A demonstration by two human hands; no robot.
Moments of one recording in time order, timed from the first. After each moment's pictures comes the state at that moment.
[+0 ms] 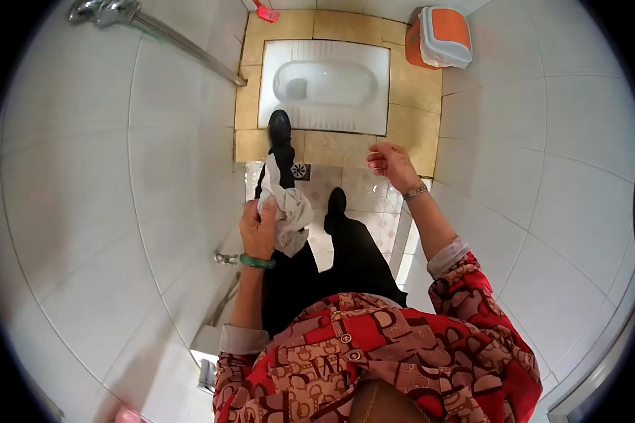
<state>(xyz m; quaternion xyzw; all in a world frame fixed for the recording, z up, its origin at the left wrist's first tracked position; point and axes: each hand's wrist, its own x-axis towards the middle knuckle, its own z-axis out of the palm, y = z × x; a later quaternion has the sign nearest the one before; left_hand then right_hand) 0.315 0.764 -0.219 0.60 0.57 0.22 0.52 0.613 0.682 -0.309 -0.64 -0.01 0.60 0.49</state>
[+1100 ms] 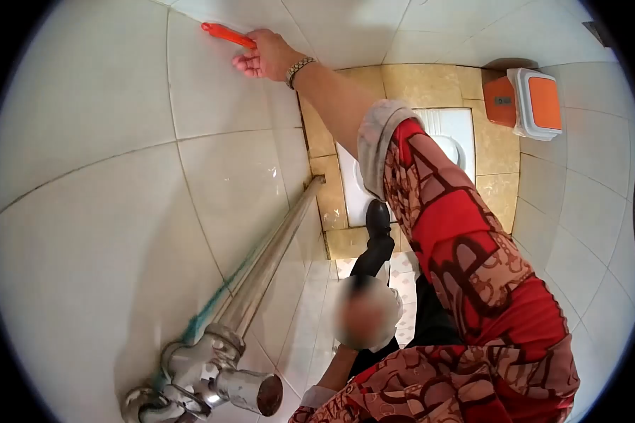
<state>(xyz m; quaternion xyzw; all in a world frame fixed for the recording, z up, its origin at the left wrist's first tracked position) 0.381 1.015 -0.290 0.72 0.47 0.11 0.50 0.665 1.400 -0.363 -0.39 -0.04 0.68 0.62</state>
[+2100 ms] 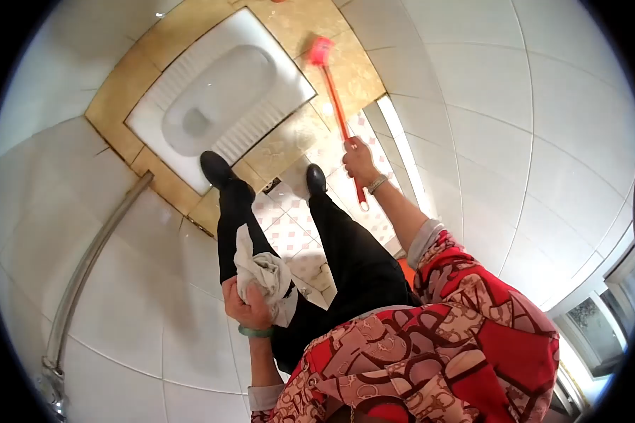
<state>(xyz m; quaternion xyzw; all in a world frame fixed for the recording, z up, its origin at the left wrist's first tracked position) 0.370 0.907 -0.320 0.73 0.42 0.03 0.54 0.615 0.673 -0.456 -0.76 0.34 0.37 0.42</state>
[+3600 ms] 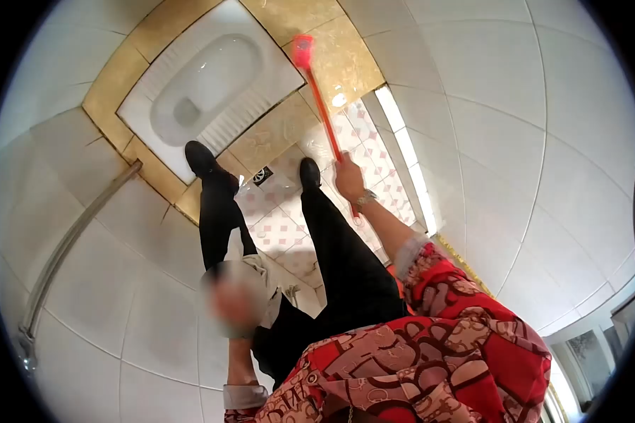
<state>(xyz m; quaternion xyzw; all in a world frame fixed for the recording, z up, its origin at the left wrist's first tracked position) 0.355 0.874 -0.341 0.83 0.35 -0.03 0.43 0.558 0.621 -0.520 -0.93 0.03 0.29 0.23</state>
